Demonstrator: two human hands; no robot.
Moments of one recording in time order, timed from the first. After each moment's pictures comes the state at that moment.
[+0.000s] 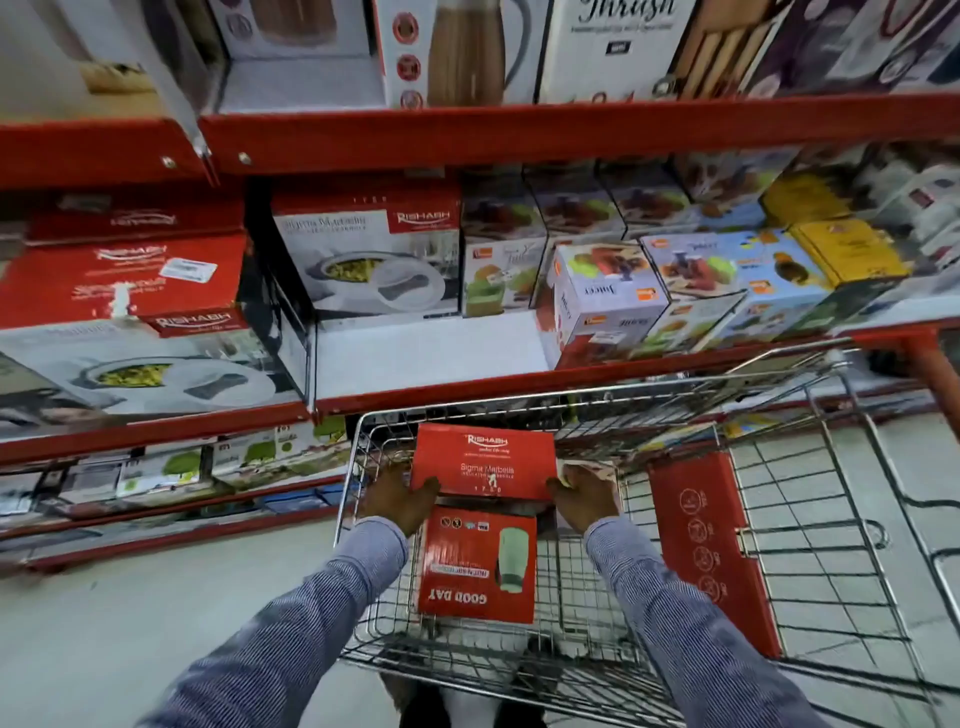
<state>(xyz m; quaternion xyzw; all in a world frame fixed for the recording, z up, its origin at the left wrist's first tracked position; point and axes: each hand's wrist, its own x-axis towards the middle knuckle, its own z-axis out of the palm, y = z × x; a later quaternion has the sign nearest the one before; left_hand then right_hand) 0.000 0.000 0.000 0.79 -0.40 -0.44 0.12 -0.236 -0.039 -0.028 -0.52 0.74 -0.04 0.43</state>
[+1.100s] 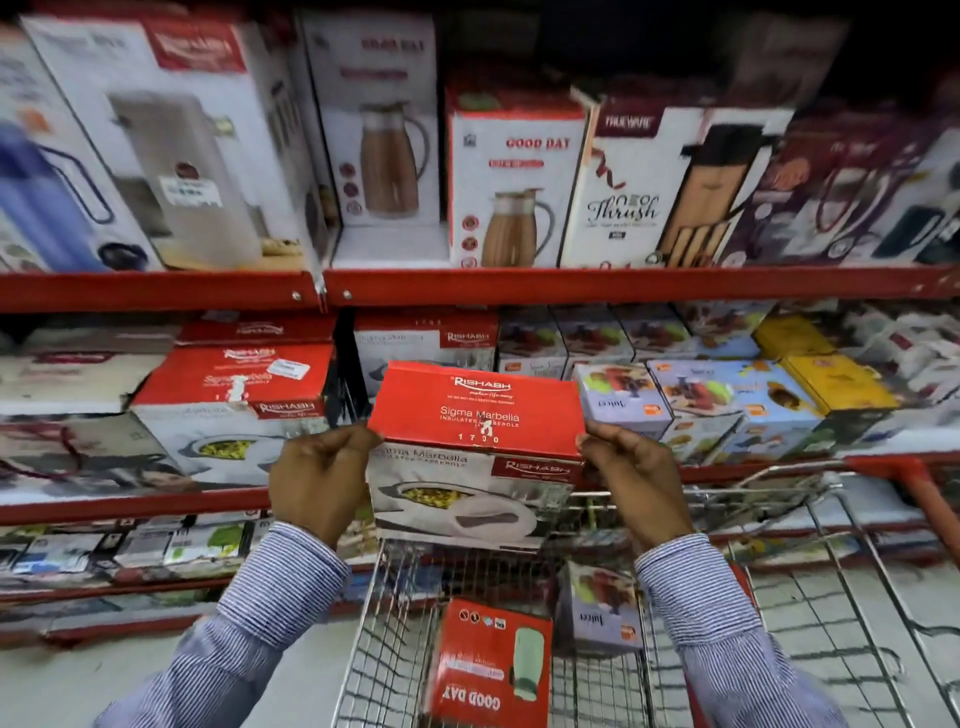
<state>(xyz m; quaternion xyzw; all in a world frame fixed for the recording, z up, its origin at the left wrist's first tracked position) 0.050 0.026 0.223 0.77 -0.32 -0.25 0.49 -0.208 -0.052 0.200 -0.49 0.57 -0.45 0.48</state>
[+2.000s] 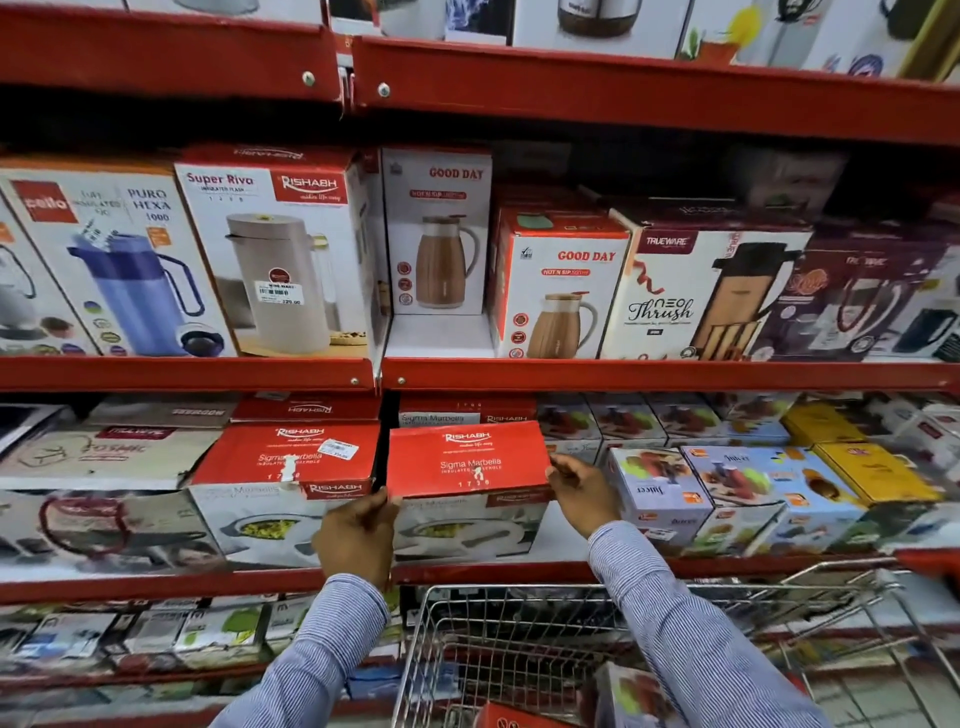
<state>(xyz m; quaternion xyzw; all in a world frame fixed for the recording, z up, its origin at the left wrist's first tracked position) 0.099 -0.020 0.175 0.78 -0.28 -0.22 0.51 -0.120 -0.146 0.169 -0.63 0.60 -0.29 0.40</state>
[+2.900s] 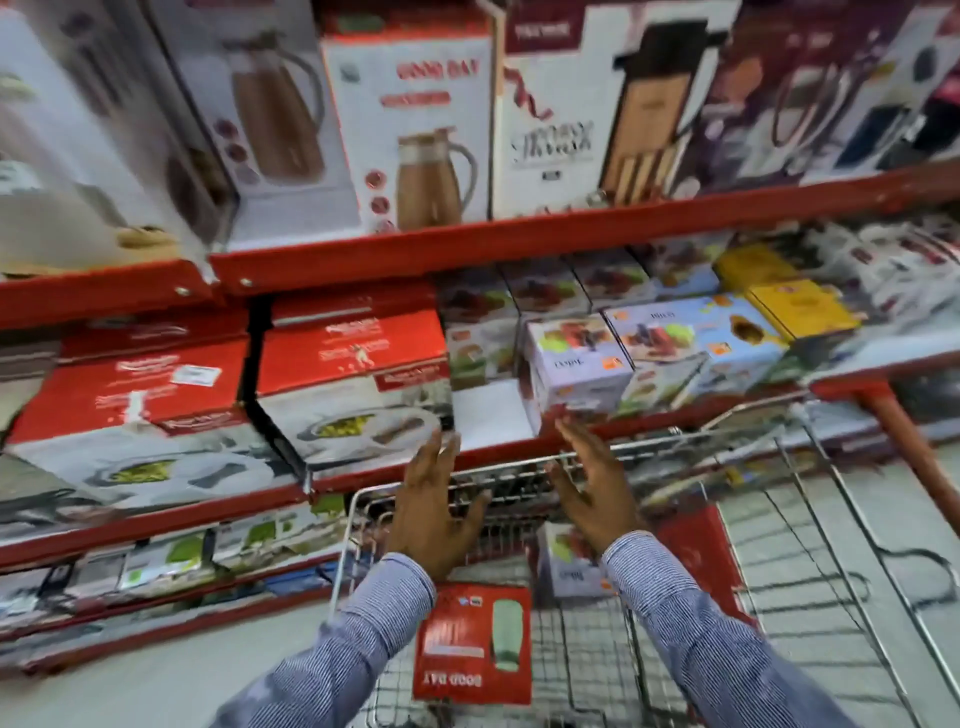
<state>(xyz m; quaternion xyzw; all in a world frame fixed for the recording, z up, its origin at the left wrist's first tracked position) -0.040 -0.031 0.076 0.68 -0.67 -0.19 0.24 -0.256 -0.077 0.078 -0.69 0.58 -0.30 0.31</state>
